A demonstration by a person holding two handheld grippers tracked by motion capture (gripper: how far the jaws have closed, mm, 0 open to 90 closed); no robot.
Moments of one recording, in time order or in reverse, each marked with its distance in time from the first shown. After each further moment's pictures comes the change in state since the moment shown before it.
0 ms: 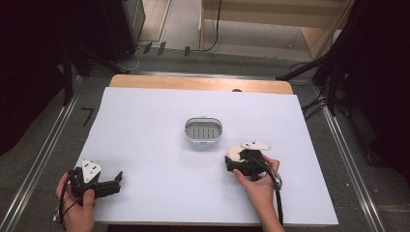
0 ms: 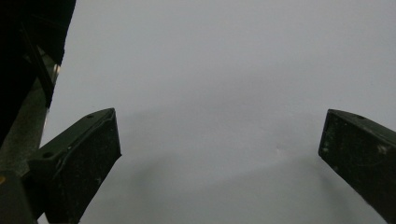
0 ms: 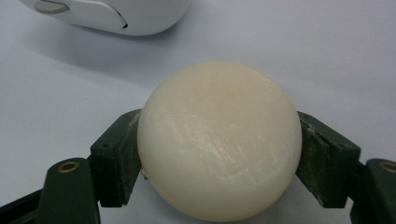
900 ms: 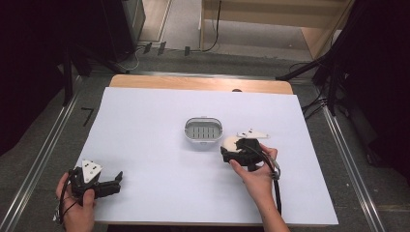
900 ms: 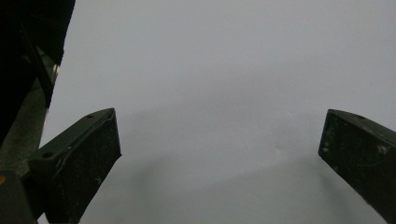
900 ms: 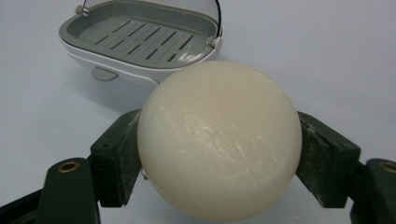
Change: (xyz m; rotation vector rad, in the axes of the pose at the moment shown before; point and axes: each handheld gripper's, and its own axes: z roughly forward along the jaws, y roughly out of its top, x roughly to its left) left arm 0.000 0.000 0.000 0.000 -0.001 0.001; right arm 0.012 0.037 -0.012 -0.028 0.036 -0.036
